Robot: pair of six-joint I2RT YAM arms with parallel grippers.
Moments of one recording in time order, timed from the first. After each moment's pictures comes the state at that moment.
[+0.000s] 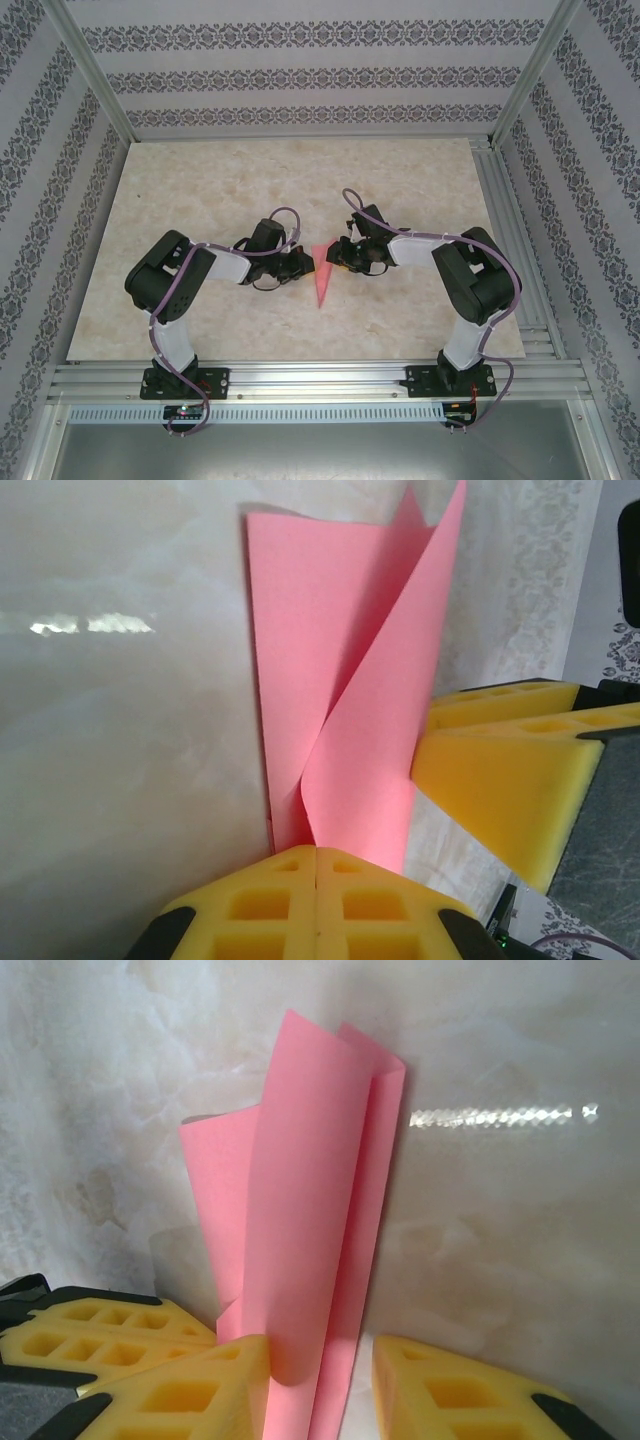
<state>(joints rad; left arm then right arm) -0.55 1.85 0.75 0.30 0.62 -0.95 0.52 1.80 0.89 -0.11 -0.45 0.76</state>
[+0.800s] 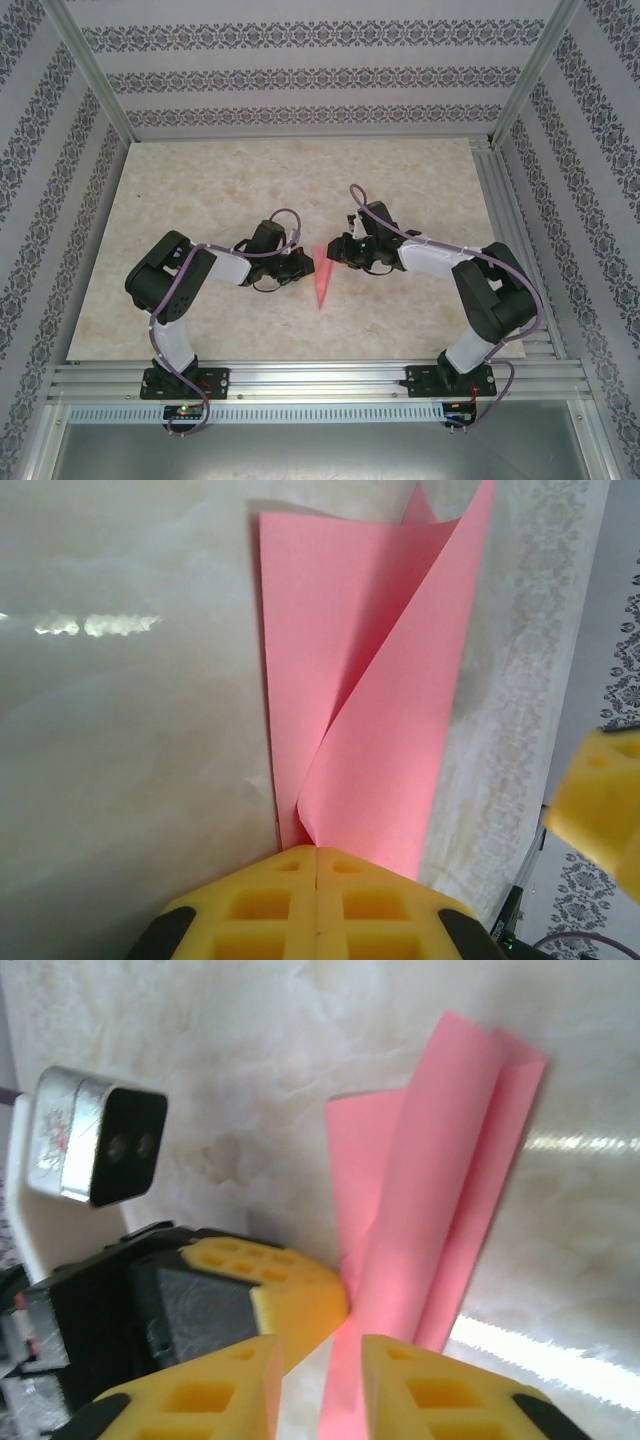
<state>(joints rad) -0.55 1.85 0.74 0.31 0.60 -0.95 0.53 1.64 0.83 -0.08 -0.51 0.76</state>
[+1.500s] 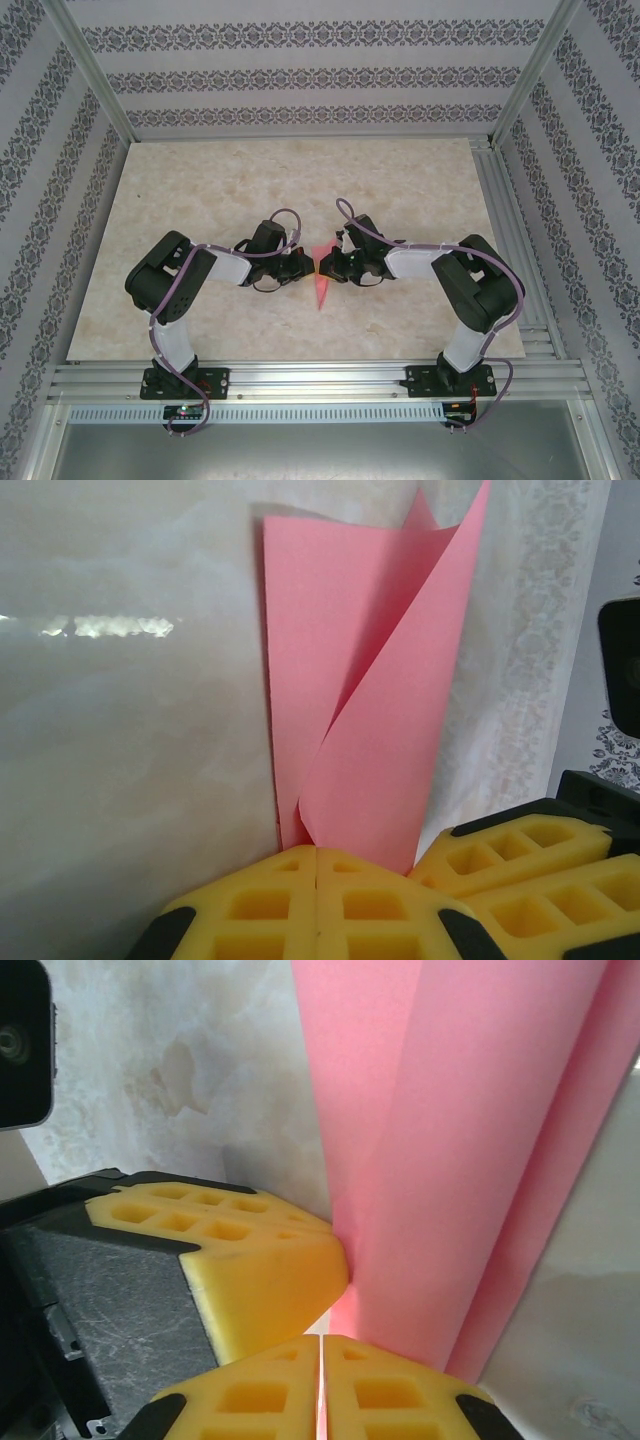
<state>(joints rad) -0.56 1.85 0.74 0.31 0.60 -0.95 0.60 1.75 0.80 0.01 -0.54 0.86</state>
